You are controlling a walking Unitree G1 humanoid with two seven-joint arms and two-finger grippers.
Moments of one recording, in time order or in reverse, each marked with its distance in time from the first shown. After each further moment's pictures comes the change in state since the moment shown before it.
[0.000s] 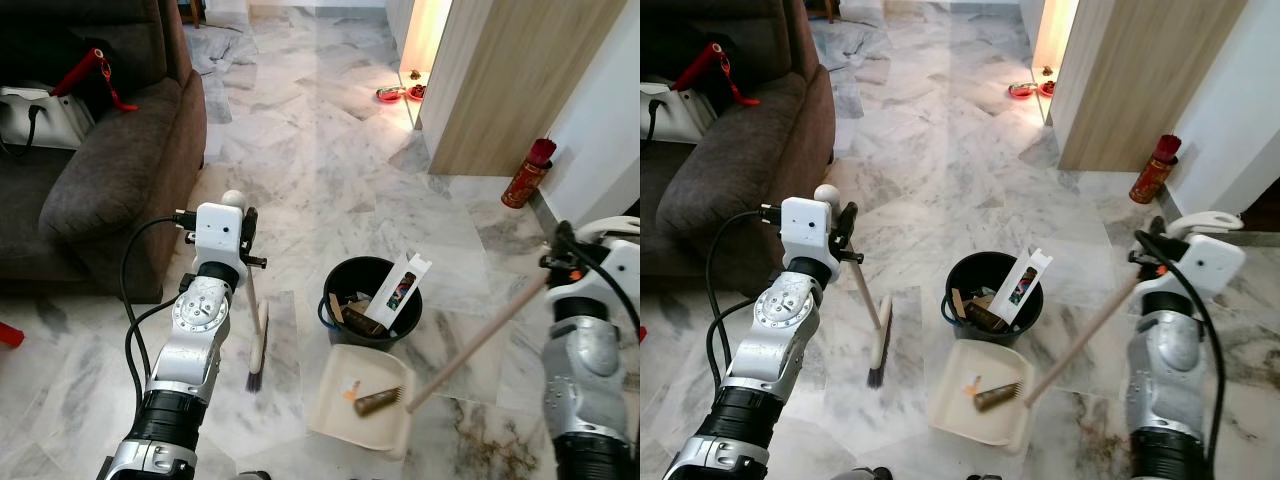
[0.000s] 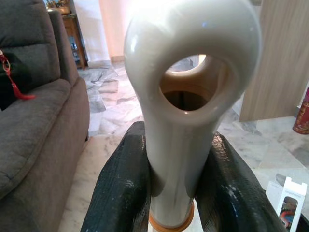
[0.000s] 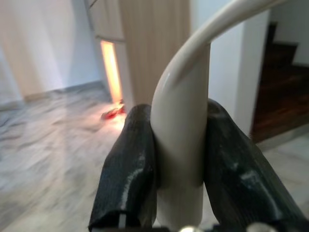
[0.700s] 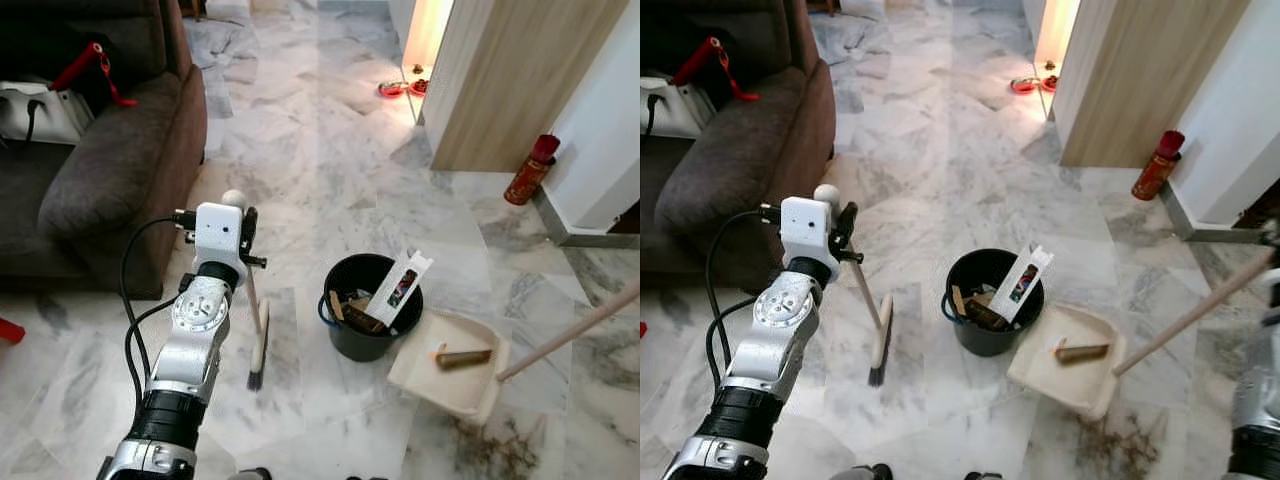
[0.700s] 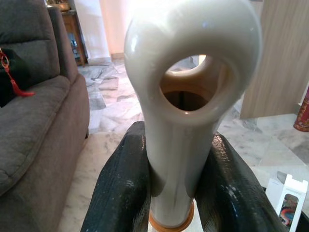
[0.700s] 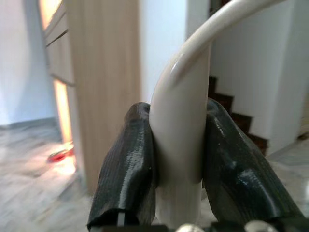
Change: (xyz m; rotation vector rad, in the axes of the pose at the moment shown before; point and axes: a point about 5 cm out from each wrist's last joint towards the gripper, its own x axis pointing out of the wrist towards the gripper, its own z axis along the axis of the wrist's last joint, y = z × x) left arm 0.000 0.000 0.000 0.001 0.000 -0.002; right arm 0.012 -0.083 0.063 -0.109 -0.189 -0.176
